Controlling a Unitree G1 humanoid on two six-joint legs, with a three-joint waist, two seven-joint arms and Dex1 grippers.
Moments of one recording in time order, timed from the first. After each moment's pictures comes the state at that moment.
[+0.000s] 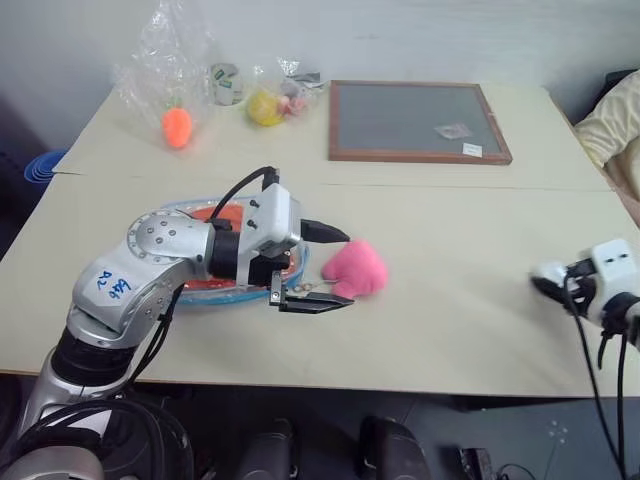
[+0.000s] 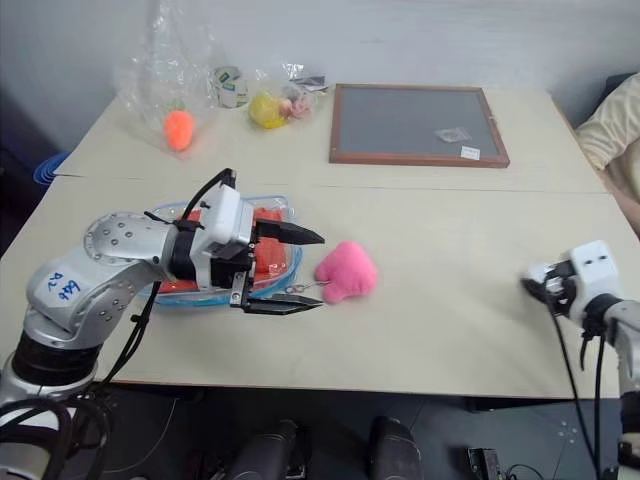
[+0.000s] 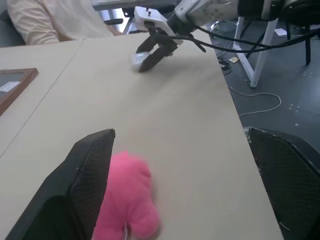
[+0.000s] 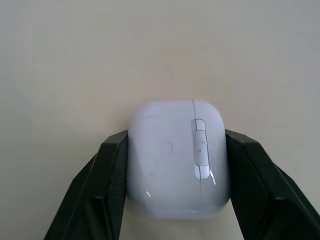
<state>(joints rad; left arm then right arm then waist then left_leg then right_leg) -0.69 0.69 -0.14 -0.44 -0.60 0.67 -0.95 -0.33 -0.87 -0.35 0.56 0.22 0.31 0.64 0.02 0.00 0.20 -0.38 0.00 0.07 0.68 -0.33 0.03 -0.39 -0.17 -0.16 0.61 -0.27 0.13</state>
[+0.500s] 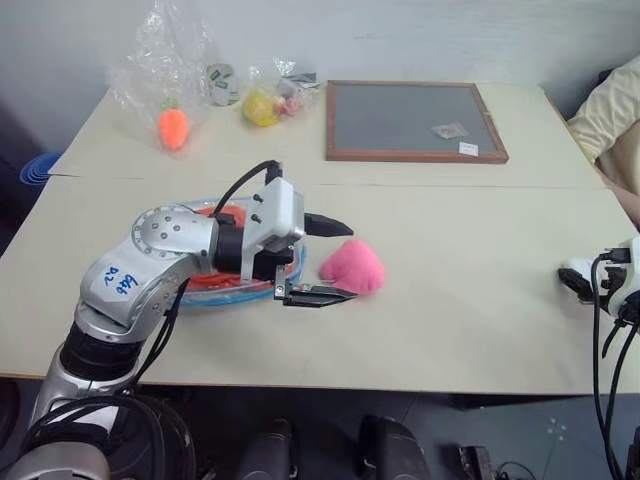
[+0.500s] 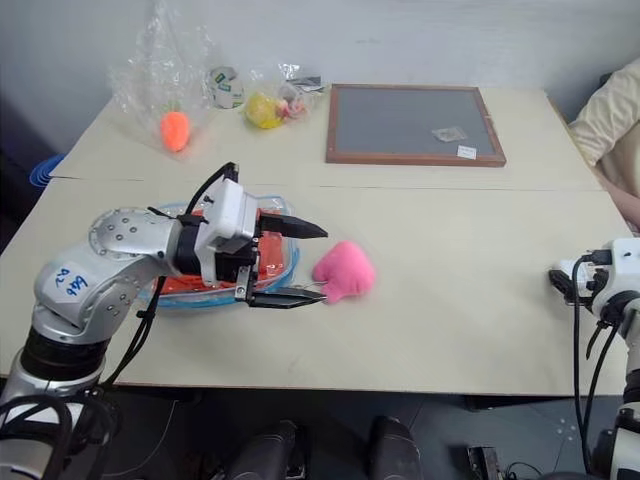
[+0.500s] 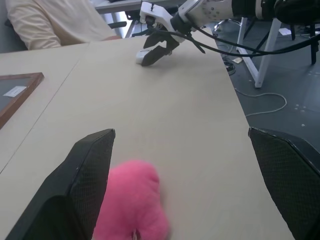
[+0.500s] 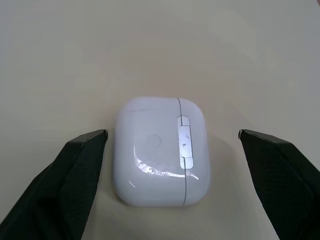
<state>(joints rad) -0.66 0.69 -0.13 -0.44 -0.58 0.67 -0.94 -0.42 -0.90 -0.39 0.70 0.23 0.33 0.64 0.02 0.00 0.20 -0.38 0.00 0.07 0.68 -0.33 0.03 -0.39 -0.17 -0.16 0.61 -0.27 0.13</state>
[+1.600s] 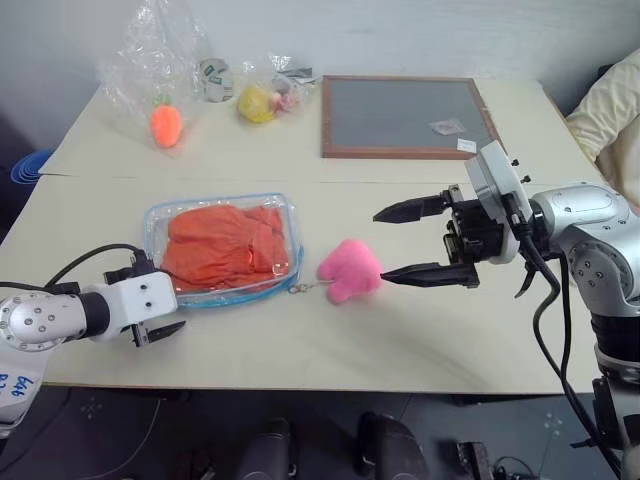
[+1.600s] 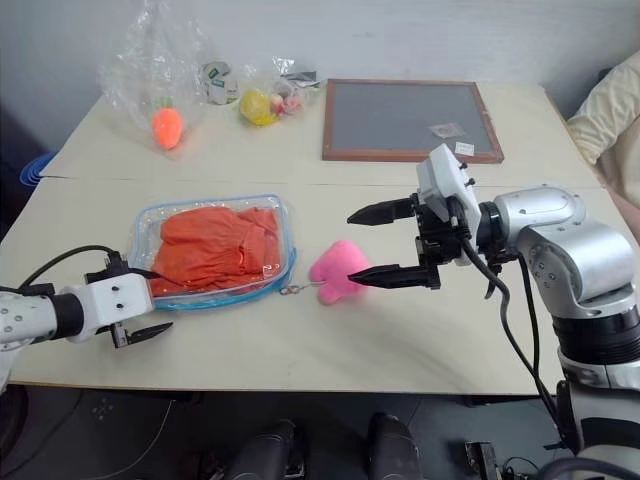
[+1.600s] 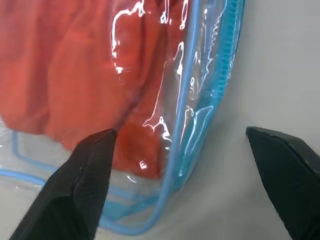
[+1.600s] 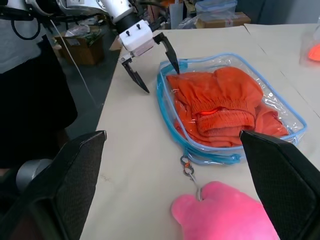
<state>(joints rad) 0.07 1.10 0.22 -0.34 0.03 0.29 -0.85 -0.73 -0.81 0.03 -0.21 0.69 0.66 1.30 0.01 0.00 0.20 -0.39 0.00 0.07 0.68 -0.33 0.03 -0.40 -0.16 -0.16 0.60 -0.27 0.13</state>
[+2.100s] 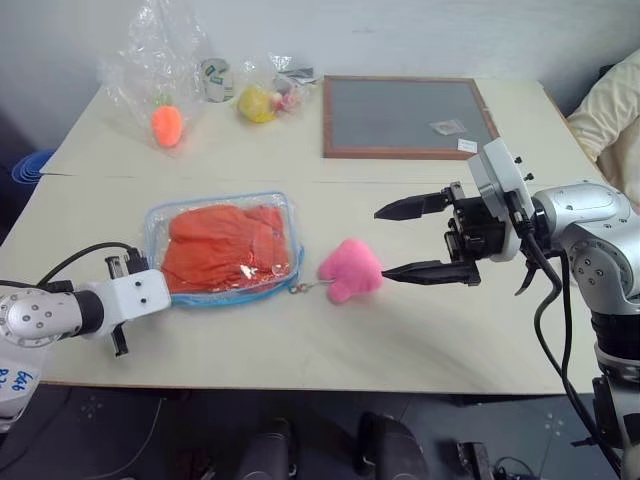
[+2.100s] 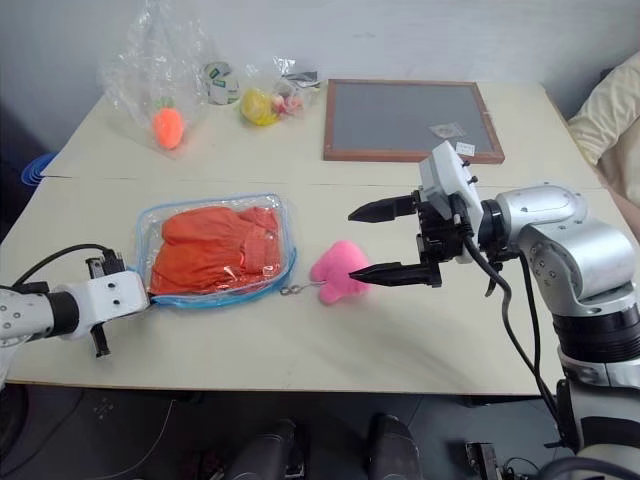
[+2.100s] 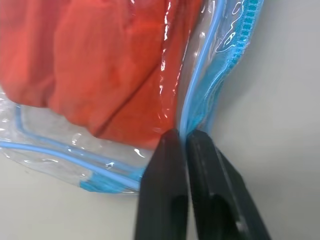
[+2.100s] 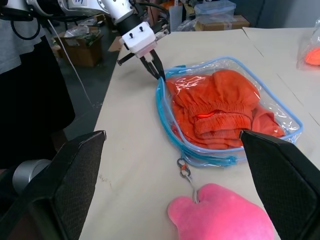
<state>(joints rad) 0.04 1.10 0.21 -0.29 0.05 0.27 -0.86 -0.73 -0.82 0.03 -0.20 0.69 0.64 1.30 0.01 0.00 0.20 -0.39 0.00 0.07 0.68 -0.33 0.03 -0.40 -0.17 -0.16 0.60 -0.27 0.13</state>
